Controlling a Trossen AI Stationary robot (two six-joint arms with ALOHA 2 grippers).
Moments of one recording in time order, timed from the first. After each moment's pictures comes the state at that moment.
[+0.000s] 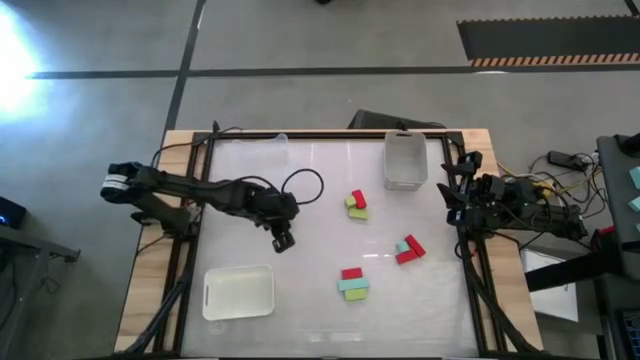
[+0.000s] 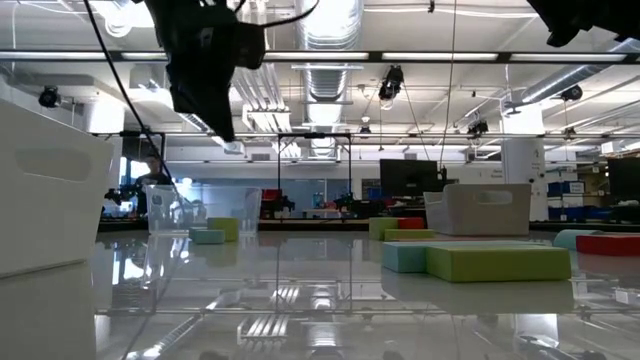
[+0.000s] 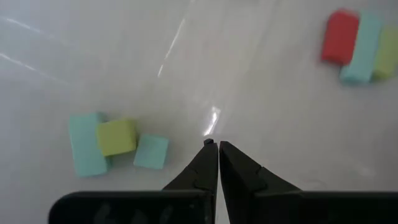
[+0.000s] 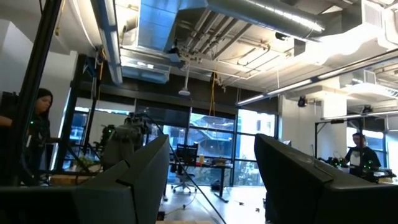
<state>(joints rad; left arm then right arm) -0.07 1.44 1.09 -0.74 -0.06 -0.47 -0.07 0.06 0.18 0.40 0.12 -0.22</state>
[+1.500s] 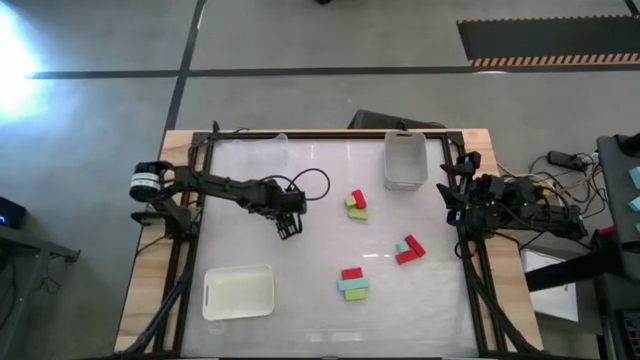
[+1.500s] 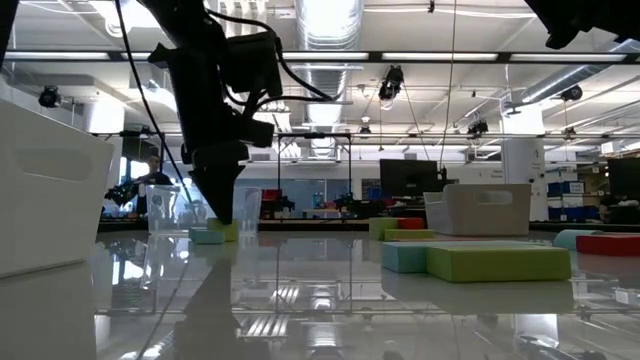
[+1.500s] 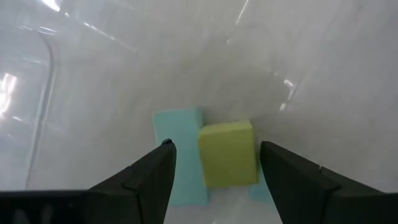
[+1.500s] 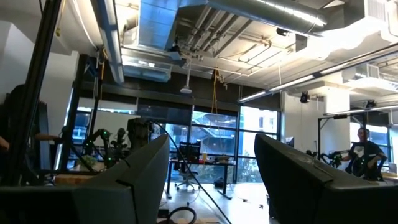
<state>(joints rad) 0.06 1.66 1.01 -0.66 -0.25 -0.36 -0.07 0.06 0.18 0.39 0.11 -0.19</state>
